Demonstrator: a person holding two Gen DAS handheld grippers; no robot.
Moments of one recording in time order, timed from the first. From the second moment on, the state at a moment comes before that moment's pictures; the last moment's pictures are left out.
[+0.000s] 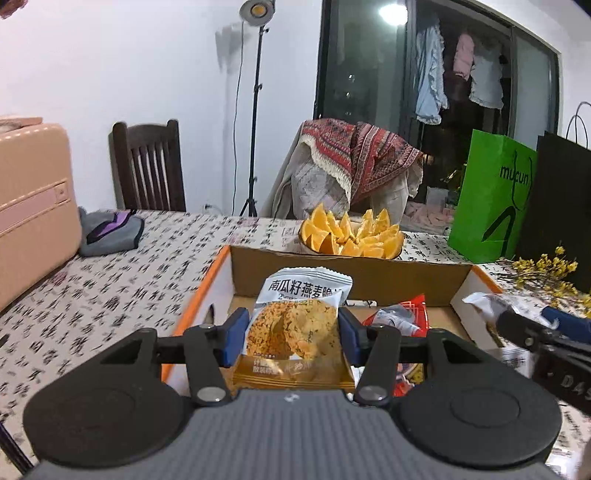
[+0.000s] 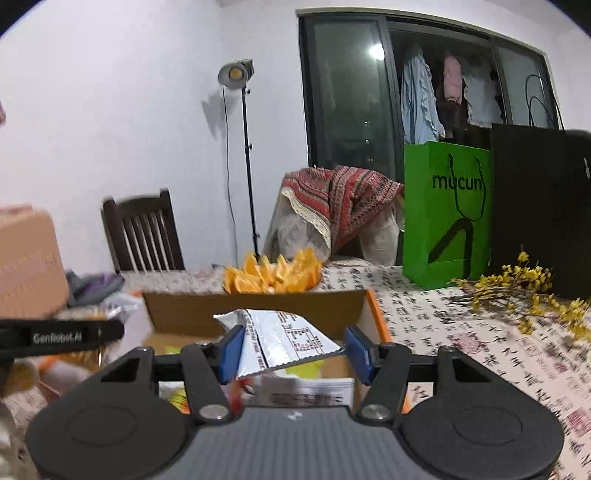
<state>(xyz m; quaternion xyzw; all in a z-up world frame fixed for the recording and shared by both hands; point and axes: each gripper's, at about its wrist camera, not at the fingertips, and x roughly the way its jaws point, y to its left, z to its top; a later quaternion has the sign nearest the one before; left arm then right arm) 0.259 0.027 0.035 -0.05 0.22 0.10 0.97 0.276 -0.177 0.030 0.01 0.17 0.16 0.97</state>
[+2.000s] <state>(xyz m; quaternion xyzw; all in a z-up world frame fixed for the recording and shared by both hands) 0.202 0.045 0.050 -0.13 0.18 0.18 0.96 0.252 -0.185 0.043 0.00 0.20 0.17 0.97</state>
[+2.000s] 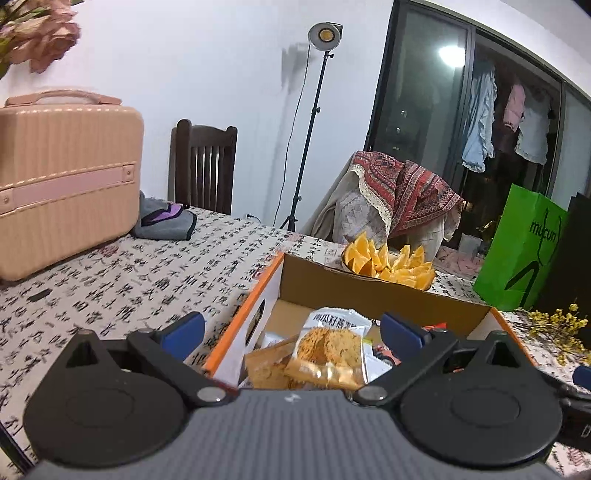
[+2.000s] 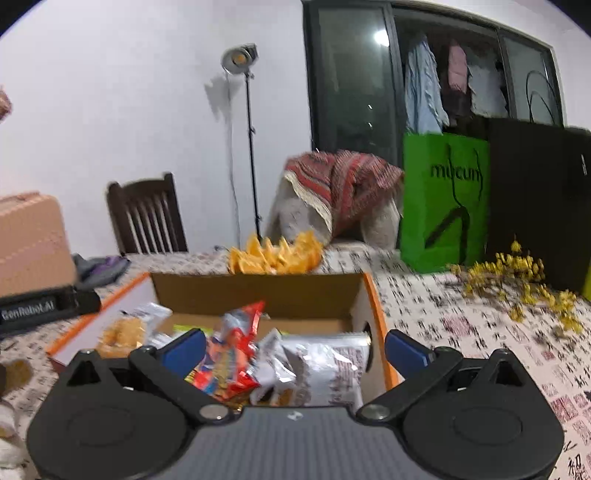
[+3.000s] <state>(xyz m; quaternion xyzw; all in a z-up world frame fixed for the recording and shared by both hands) 0.108 0.051 0.000 -0.08 0.23 0.09 0.96 0.159 -0.250 -0.007 -0.04 0.29 0.11 0.95</state>
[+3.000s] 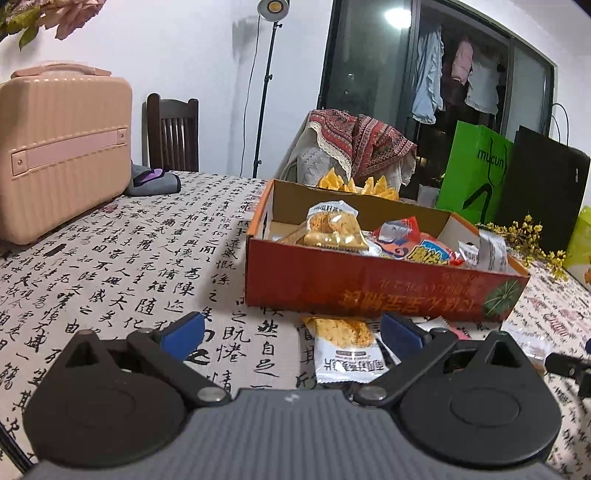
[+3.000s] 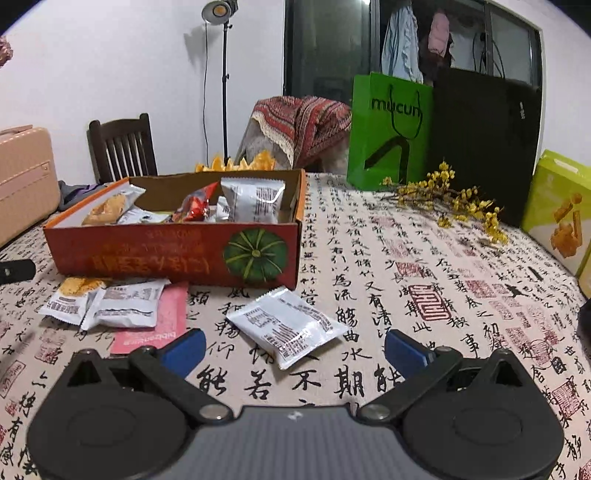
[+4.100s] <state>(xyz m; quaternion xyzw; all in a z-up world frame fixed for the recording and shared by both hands) 0.129 0.059 -0.012 -0.12 0.30 0.08 0.94 0.201 -0.260 -0.018 0.04 0.27 0.14 0.95</state>
